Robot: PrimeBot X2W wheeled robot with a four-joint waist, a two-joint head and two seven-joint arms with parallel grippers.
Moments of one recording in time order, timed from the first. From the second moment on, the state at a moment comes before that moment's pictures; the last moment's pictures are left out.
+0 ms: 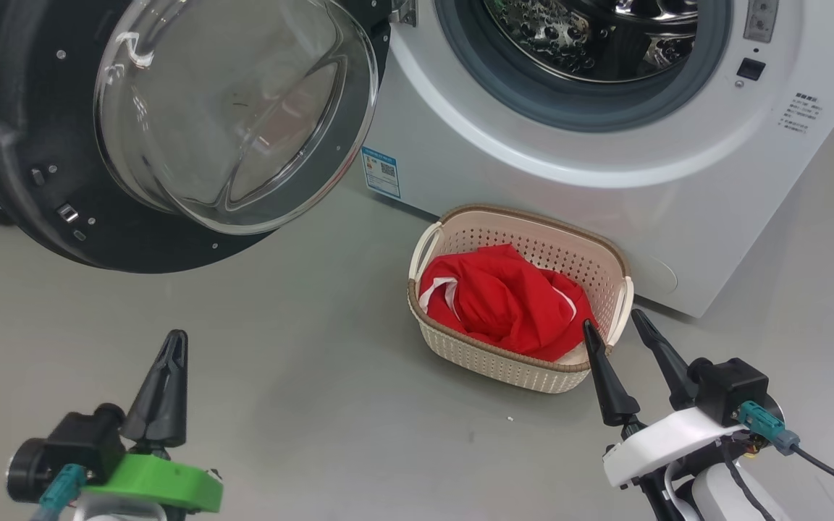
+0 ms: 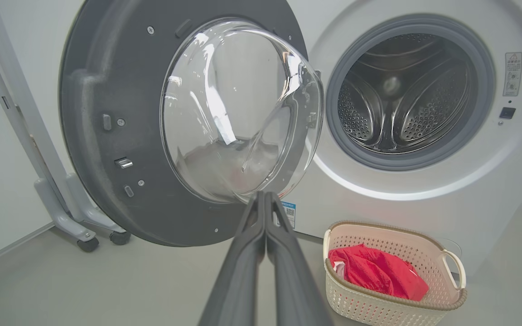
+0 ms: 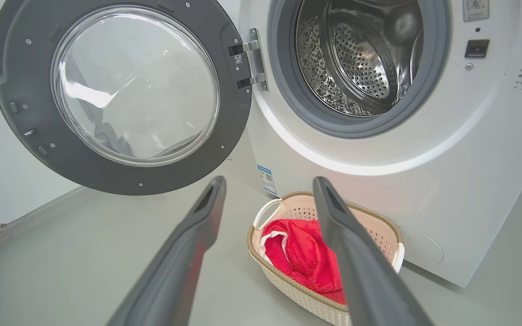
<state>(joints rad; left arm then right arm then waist) -0.02 0.07 -0.08 0.15 -0.29 -0.10 -0.25 -0.08 -0.13 0.35 0.23 0.44 0.12 -0.25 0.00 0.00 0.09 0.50</state>
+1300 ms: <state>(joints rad) -0.62 0.39 0.64 0.48 -1.09 -0.05 0.13 -0.20 -0.20 0.36 0.20 0.39 0.12 -0.22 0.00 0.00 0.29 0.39</state>
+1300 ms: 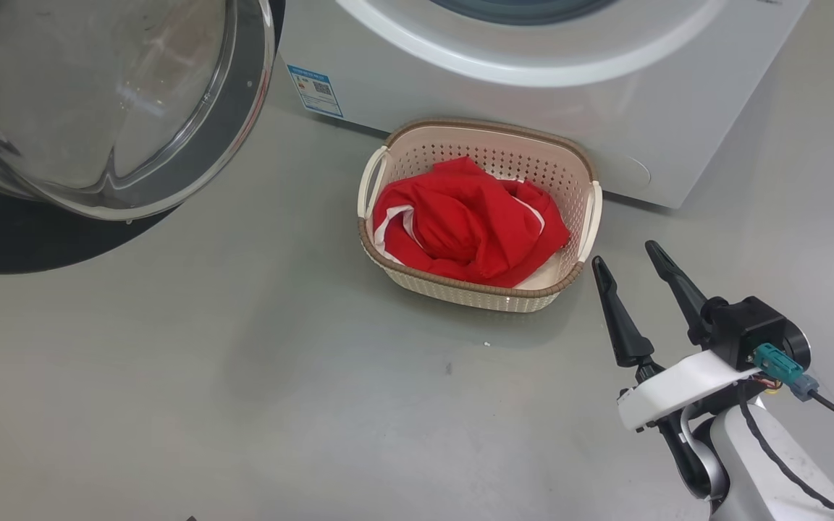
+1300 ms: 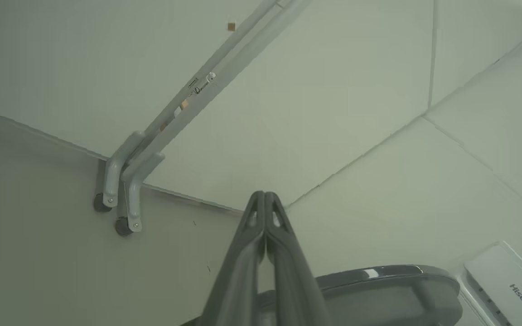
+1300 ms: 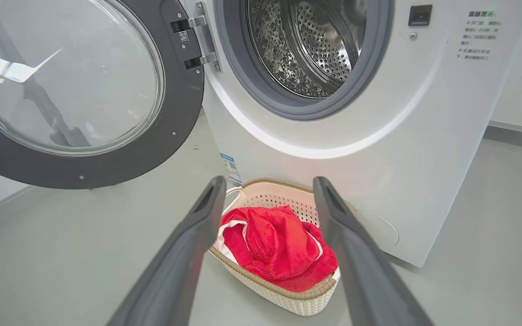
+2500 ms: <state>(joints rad) -0.85 0.50 0.71 0.87 -1.23 0.12 0.43 -0.23 -0.20 0.39 0.18 0.40 0.12 -0.23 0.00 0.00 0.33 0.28</state>
